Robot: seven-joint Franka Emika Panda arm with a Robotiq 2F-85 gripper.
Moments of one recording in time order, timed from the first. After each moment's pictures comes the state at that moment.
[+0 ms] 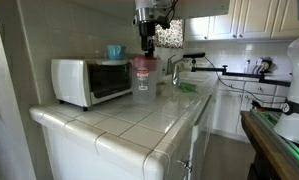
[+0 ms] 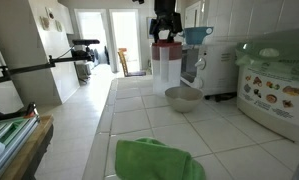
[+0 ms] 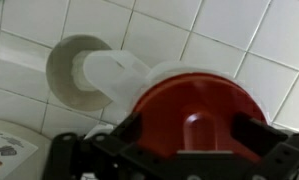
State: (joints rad) arm -0.01 0.28 0.02 -1.65 -0.05 1.85 -0.10
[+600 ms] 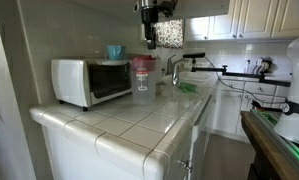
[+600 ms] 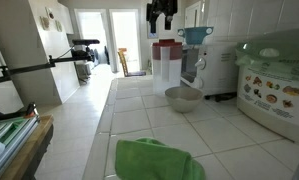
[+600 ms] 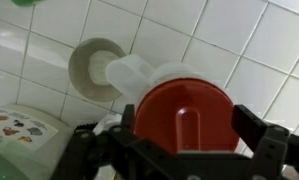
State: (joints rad) arm 0.01 0.21 0.02 -1.62 -0.09 1.77 -0.10
